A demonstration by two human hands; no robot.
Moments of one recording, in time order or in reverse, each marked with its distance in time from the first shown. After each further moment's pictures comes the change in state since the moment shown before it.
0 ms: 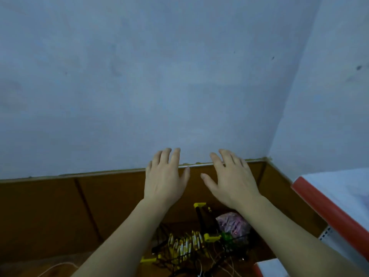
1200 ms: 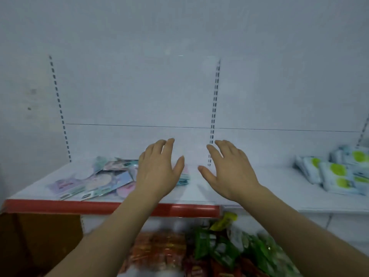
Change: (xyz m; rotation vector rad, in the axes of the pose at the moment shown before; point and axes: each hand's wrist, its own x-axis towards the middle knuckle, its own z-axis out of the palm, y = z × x) left_hand -0.296 0.408 -0.230 -0.871 -0.107 1.134; right_hand -0.564 0.028 -0.326 -0.586 0.155 1.196
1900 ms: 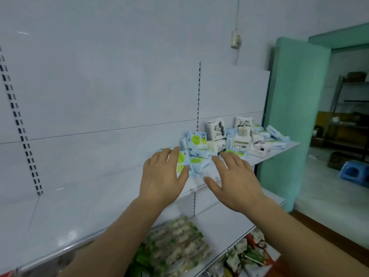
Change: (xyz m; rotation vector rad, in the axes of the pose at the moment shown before) left_hand 0.014 0.400 0.179 -0.424 -0.194 0.500; right_hand -0.191 0.361 -0.046 -0.330 -0.055 0.562
